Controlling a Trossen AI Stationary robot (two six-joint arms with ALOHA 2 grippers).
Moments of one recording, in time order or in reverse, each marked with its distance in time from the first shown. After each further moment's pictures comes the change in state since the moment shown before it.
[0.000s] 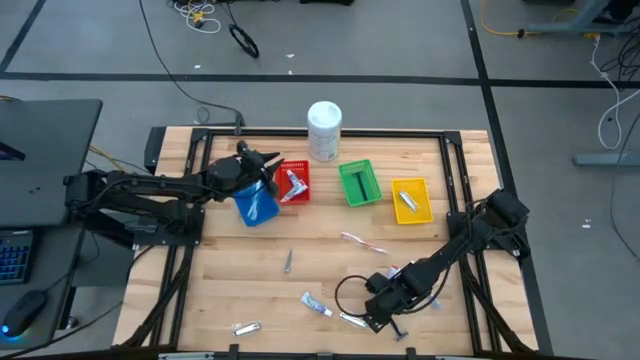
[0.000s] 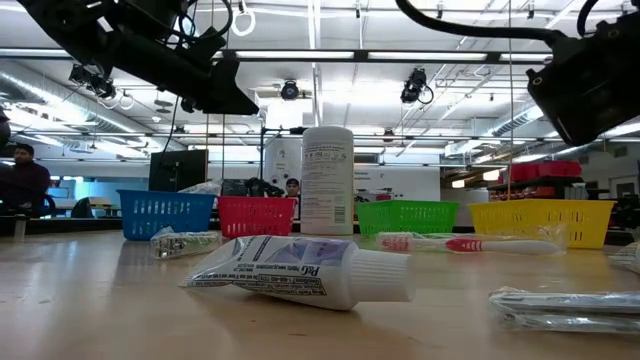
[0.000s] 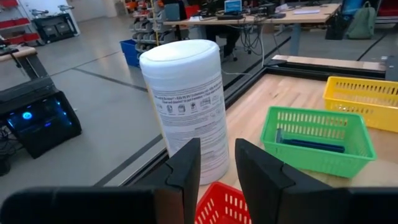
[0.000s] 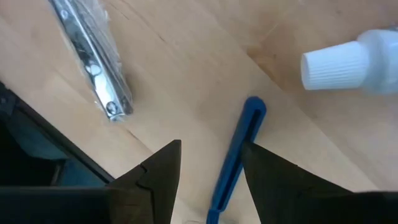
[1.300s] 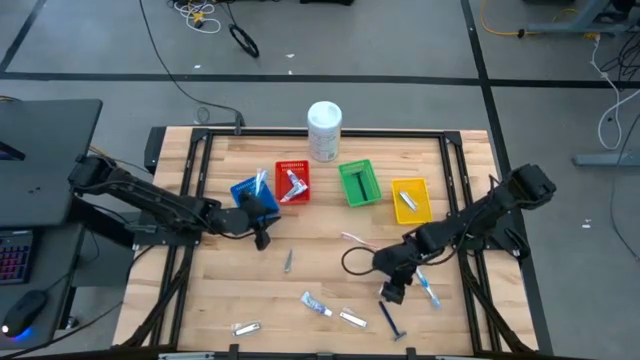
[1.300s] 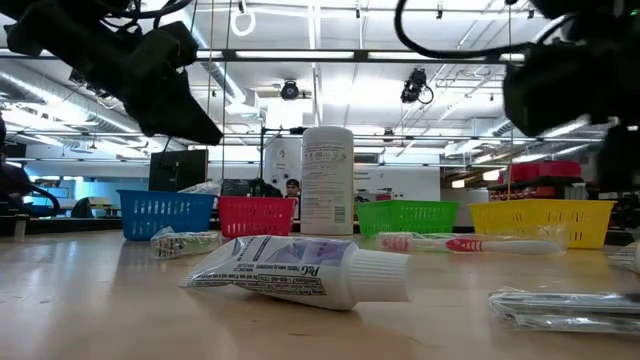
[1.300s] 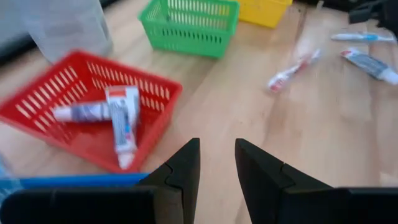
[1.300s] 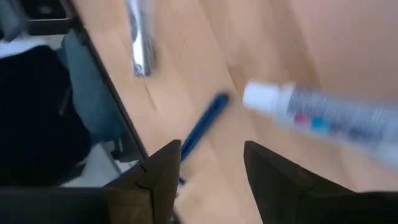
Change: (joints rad) left arm -0.495 0.000 0.000 -0.422 -0.107 -0.490; right arm -0.215 -0.327 -0.351 0.261 -0.286 -0.427
